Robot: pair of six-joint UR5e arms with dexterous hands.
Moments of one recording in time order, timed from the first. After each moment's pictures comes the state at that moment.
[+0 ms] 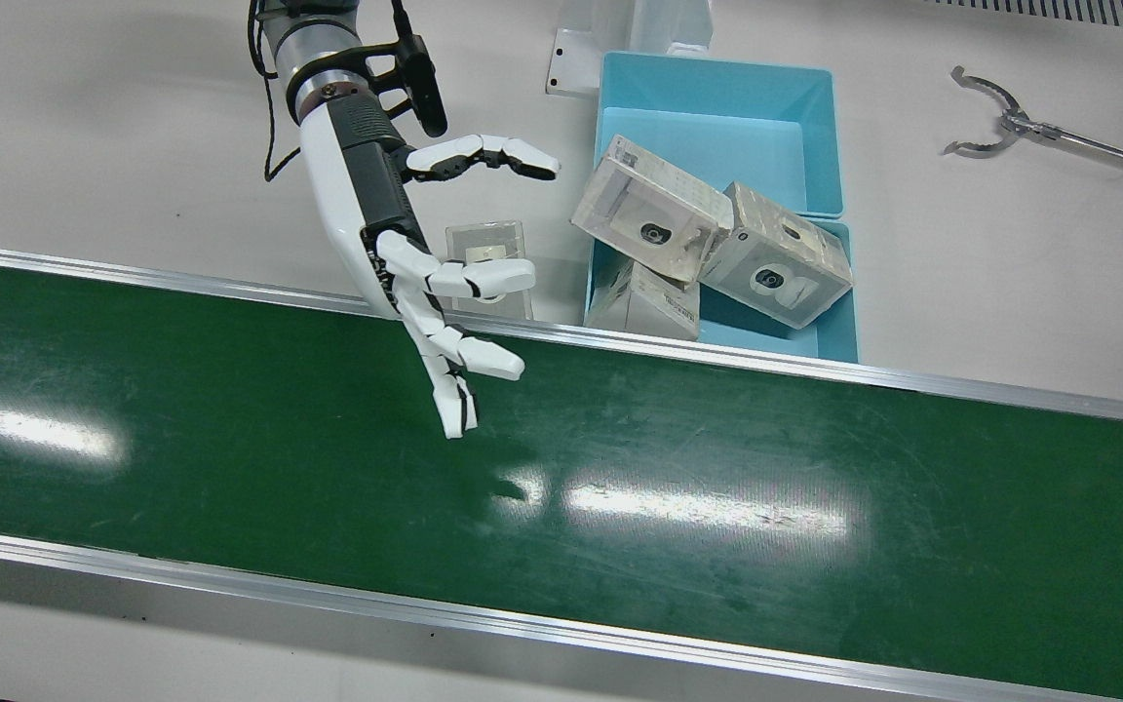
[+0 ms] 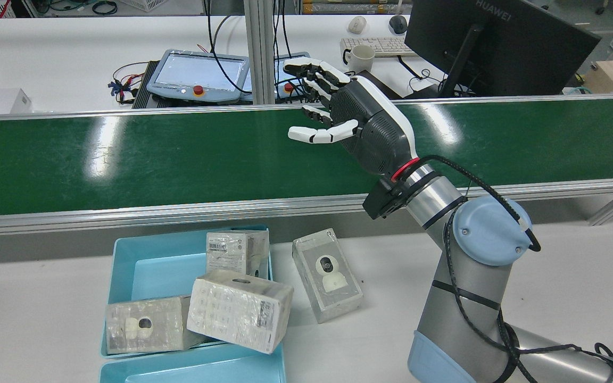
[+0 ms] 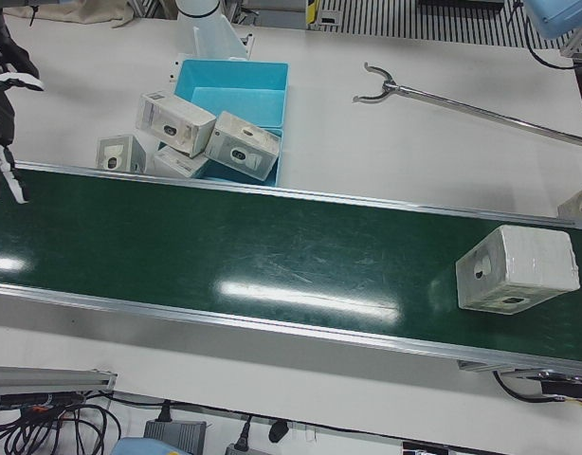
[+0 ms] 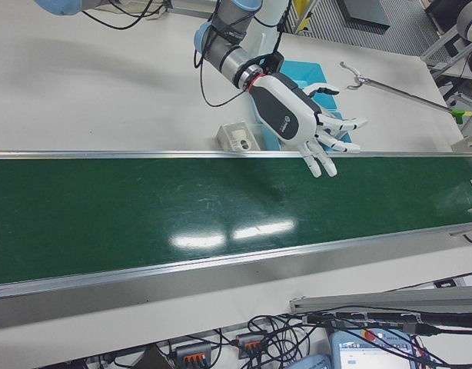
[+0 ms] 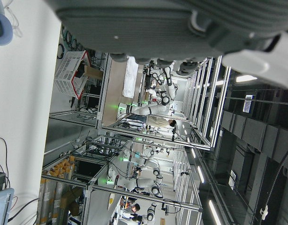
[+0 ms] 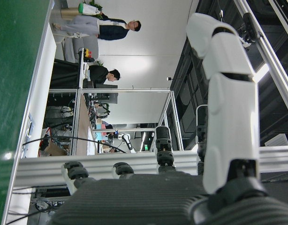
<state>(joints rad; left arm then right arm) -1.82 -1.80 -1.75 0.40 1.93 -0.16 0.65 -1.00 1.97 -3.54 -1.00 -0.32</state>
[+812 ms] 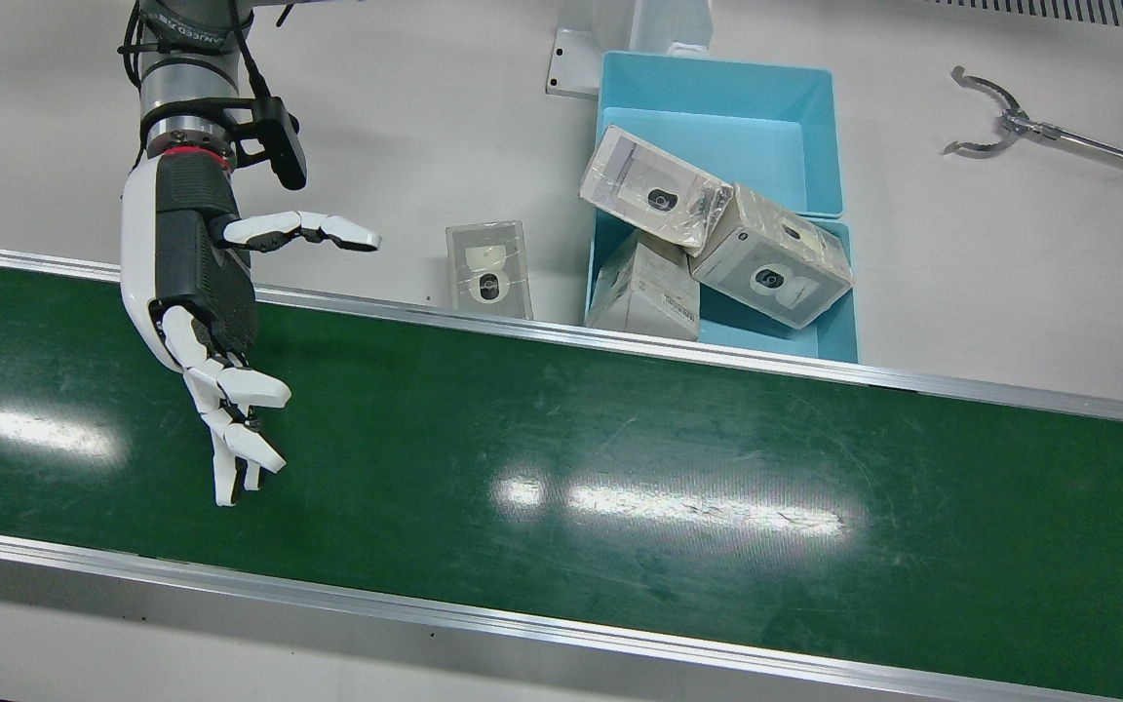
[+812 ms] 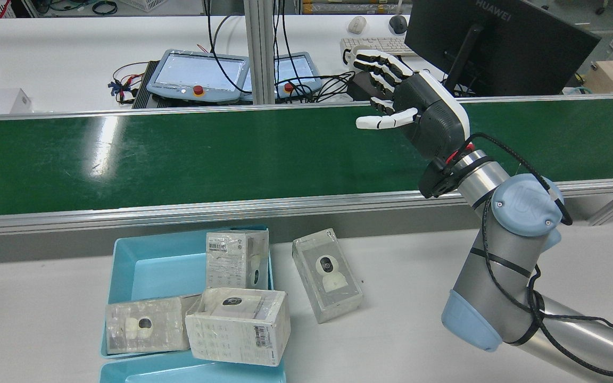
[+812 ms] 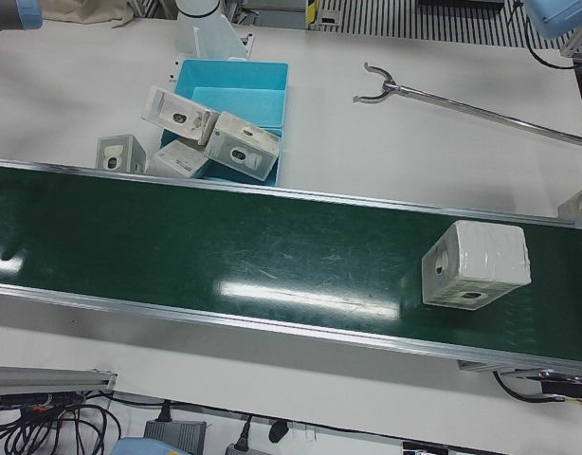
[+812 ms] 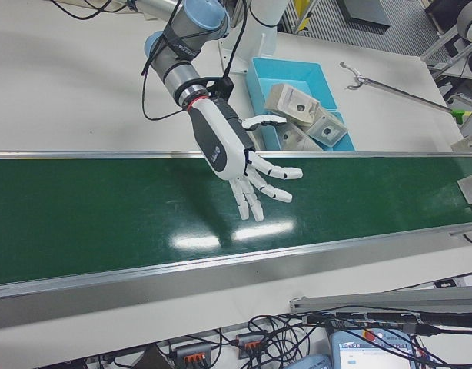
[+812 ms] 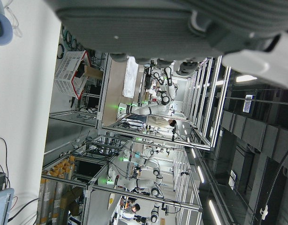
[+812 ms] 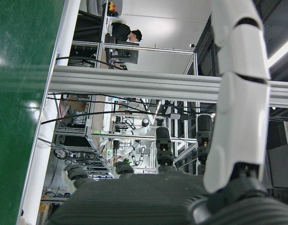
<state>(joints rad) -1.82 -1.80 -1.75 0.40 1.93 -0.16 0.77 -1.12 1.91 -3.54 -1.02 -0.27</state>
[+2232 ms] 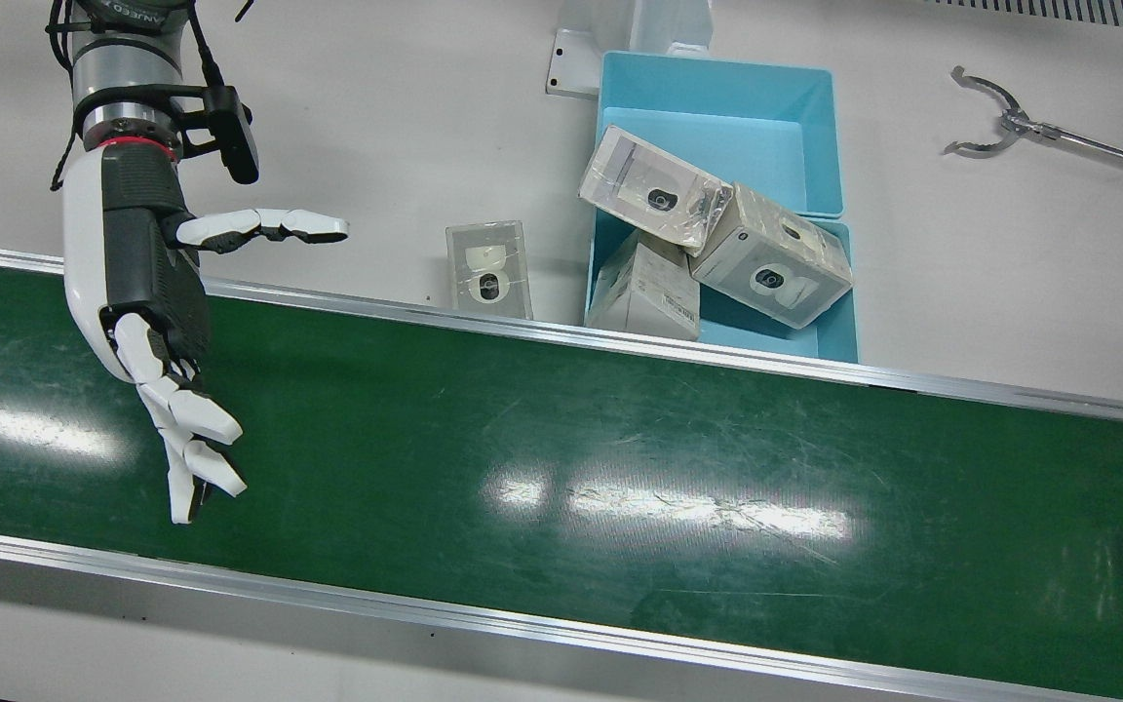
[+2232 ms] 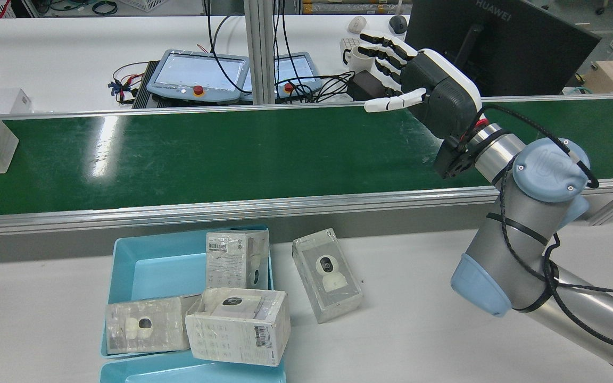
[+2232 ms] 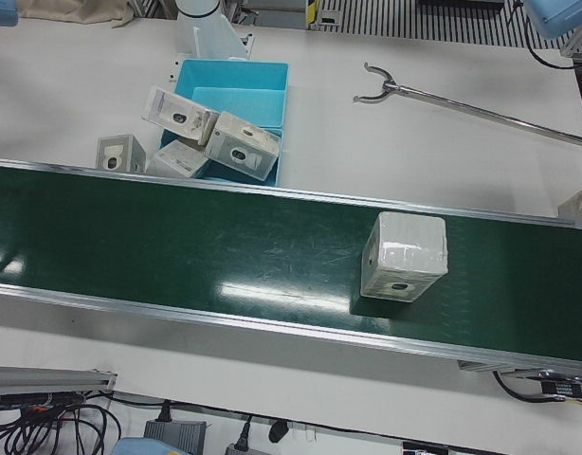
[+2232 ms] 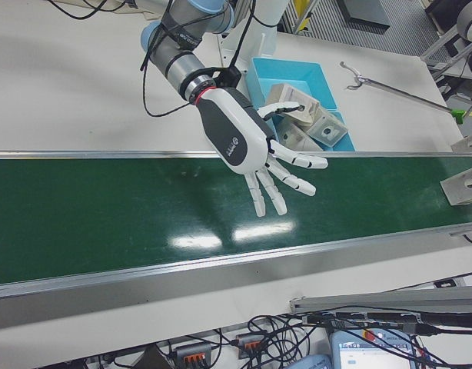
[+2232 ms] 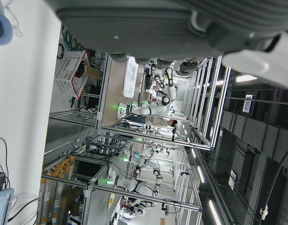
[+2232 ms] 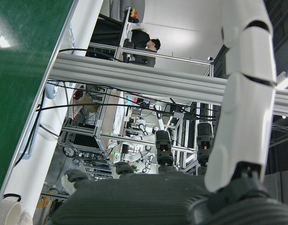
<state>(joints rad) -1.82 -1.80 -1.75 0.40 1.93 -0.16 0.88 -1.09 1.91 -3.62 -1.18 -0.31</state>
